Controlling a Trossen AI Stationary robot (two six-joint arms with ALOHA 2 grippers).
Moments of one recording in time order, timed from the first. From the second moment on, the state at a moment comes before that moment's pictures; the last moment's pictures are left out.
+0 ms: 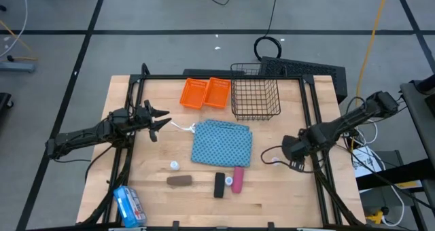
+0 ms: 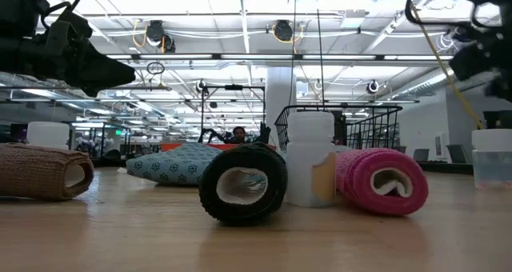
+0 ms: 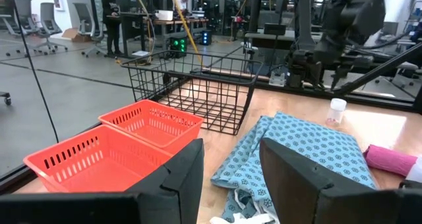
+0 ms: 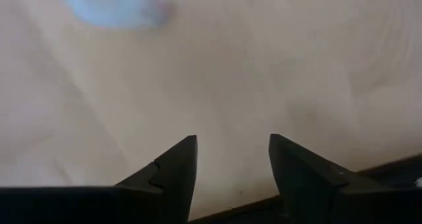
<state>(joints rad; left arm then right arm) 0.27 0.07 0.02 0.01 0.00 -0.06 0.43 1.05 0.65 -1.10 -0.08 0.87</state>
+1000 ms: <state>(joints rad) 0.27 0.07 0.02 0.01 0.00 -0.06 0.70 0.97 0.16 -0.34 0.23 1.05</state>
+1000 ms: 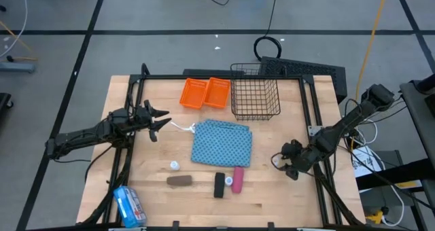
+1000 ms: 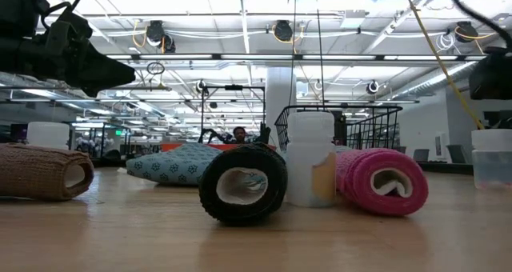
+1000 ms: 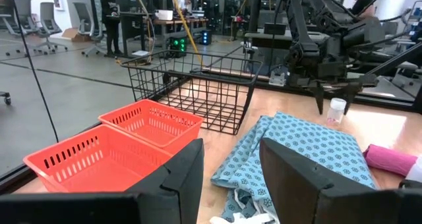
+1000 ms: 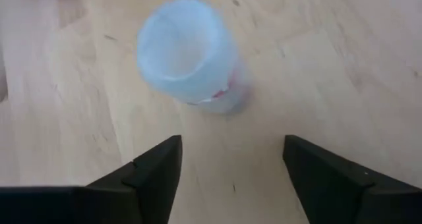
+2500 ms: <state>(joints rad) 0.27 0.07 0.02 0.01 0.00 -0.06 0.74 1.21 0.08 0.35 0.76 0.67</state>
